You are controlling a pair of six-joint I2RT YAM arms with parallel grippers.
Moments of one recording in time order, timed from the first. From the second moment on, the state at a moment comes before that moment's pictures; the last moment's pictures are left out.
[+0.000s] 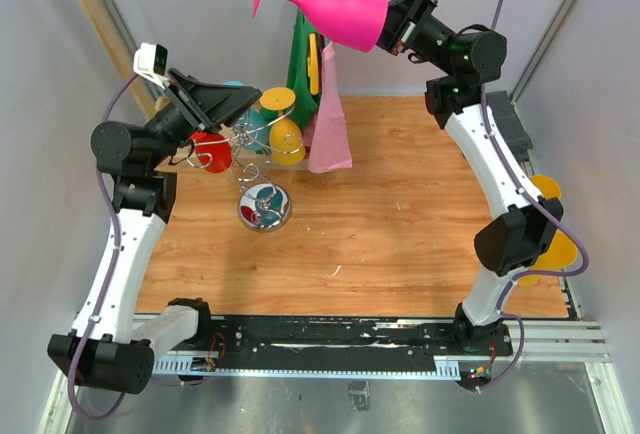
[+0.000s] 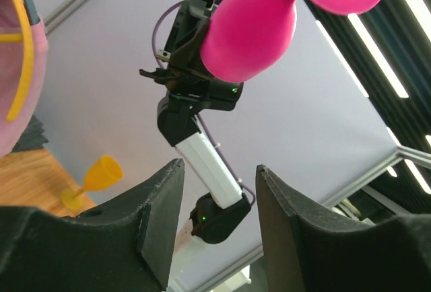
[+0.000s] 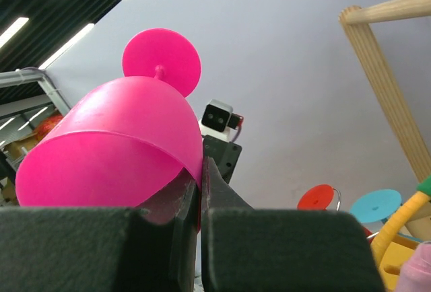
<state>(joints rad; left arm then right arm) -0.12 1.05 1.19 0.45 0.75 -1.45 0.34 1.78 1.94 0.74 -0.84 1.39</state>
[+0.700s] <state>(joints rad) -0.04 1.26 1.06 1.50 0.64 -2.10 0.45 1.86 1.88 1.05 -0.91 1.62</state>
